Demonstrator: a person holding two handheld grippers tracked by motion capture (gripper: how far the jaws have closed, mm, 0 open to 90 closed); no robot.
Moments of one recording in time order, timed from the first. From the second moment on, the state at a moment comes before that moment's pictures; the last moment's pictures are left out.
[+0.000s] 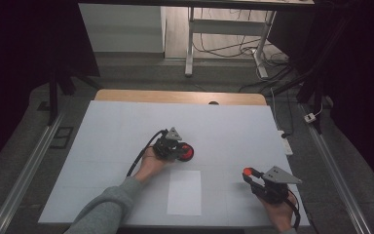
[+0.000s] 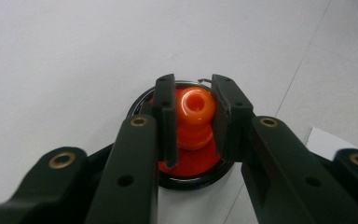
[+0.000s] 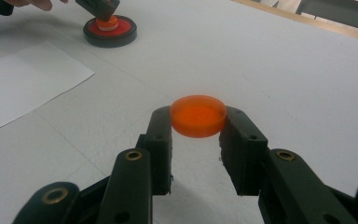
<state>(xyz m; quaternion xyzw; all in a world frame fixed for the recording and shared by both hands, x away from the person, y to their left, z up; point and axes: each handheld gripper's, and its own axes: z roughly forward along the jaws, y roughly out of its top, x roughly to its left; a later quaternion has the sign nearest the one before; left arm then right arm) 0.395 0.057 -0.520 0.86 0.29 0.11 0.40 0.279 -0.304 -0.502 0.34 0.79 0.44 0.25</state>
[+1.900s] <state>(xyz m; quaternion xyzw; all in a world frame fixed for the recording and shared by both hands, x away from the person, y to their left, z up) 0.384 0.075 -0.486 0.82 0.28 0.12 0.48 0.279 -0.303 -0.501 0.34 0.79 0.44 0.25</state>
